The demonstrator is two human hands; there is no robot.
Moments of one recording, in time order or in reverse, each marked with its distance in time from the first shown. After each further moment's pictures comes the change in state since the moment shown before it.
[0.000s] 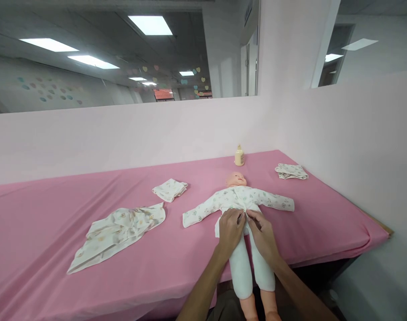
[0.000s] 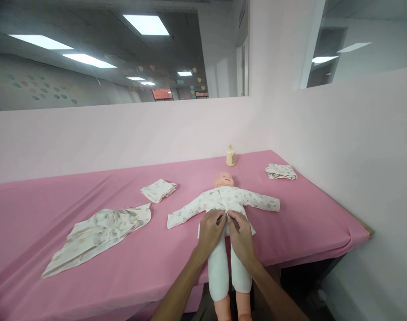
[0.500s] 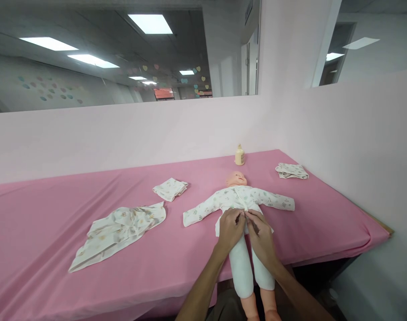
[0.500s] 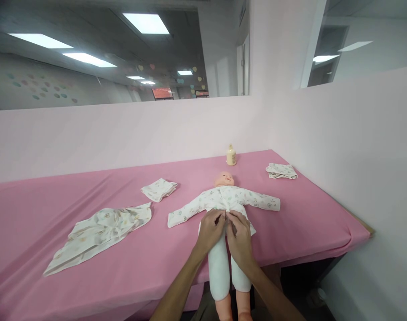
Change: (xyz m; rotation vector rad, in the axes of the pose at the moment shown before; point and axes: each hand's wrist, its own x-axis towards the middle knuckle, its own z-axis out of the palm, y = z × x) left_hand 0.004 0.007 -0.008 -0.070 -0.062 -0.072; right_hand -0.007 0.008 0.004 -0.227 -0.002 -0.162
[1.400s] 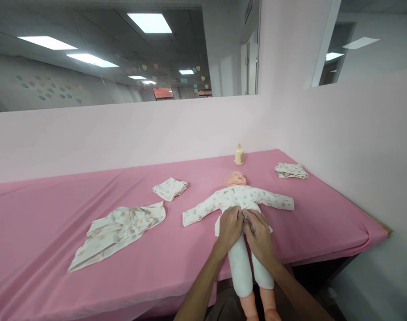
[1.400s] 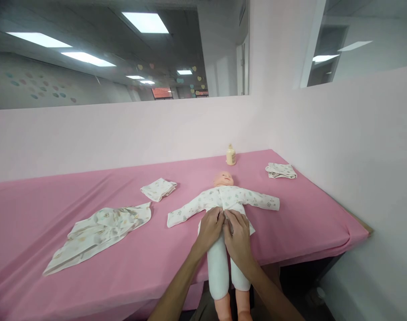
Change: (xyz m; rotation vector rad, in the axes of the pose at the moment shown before) left_hand 0.004 -0.004 0.001 0.096 -0.100 -0.086; right_hand 0.002 0.000 0.003 -0.197 0.023 -0.156
